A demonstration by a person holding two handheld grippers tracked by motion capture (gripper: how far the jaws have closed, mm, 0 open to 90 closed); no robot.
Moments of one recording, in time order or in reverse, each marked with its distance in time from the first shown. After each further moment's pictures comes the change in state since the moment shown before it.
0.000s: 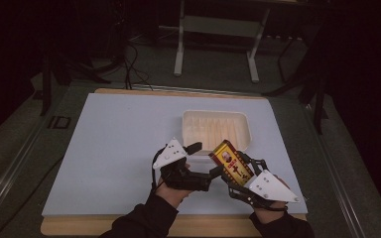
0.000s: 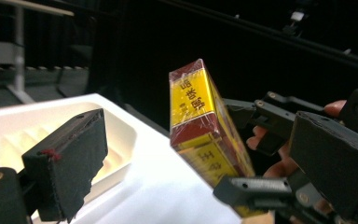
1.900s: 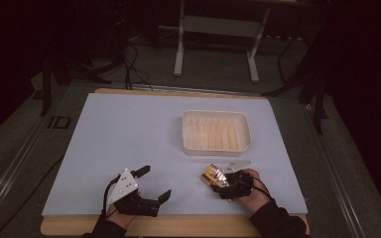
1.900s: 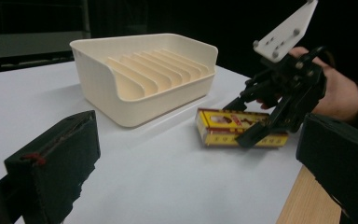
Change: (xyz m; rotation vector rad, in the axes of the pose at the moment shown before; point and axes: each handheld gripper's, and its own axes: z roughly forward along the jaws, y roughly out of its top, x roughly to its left) left arm 0.049 -0.084 -0.107 0.093 0.216 0.158; right arm -0.014 -0.101 0.079 0.659 0.308 0.212
